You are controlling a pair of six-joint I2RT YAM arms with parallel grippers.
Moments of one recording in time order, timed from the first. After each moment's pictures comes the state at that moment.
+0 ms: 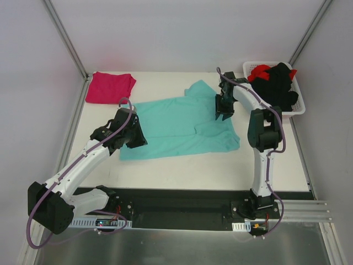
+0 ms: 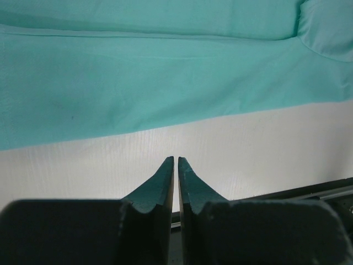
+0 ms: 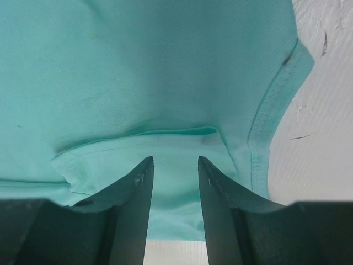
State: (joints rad) left arm -0.46 1.10 0.90 -0.71 0.04 -0.68; right arm 0.24 2.21 1.87 -1.00 -0.07 0.24
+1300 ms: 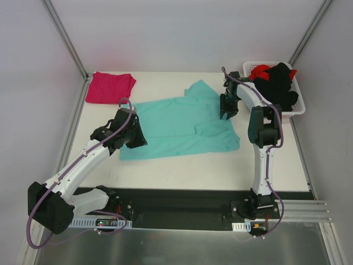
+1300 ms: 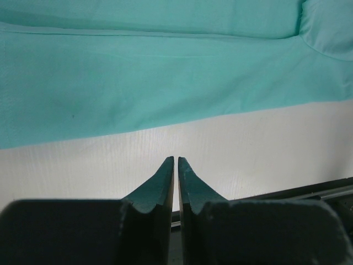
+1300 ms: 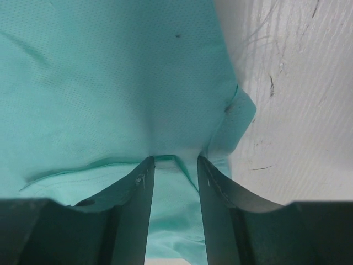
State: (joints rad) left arm -0.46 1.10 0.90 -0.71 0.04 -0.68; right arm 0.18 2.30 1.96 -1.01 -0.07 0.19
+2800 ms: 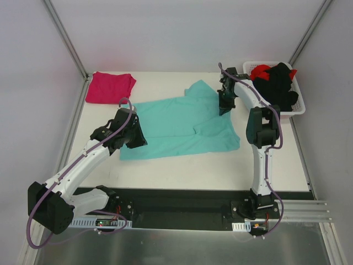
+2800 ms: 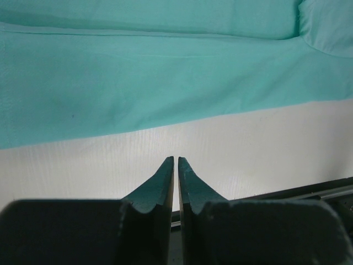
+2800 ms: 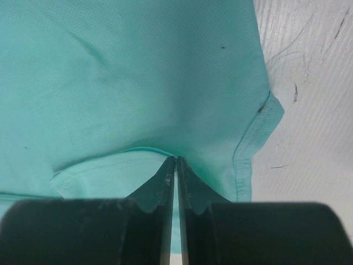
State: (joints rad) left arm -0.46 1.10 0.90 -0.71 0.04 -0.68; right arm 0.21 2.30 2.04 -1.04 -0.08 0.19
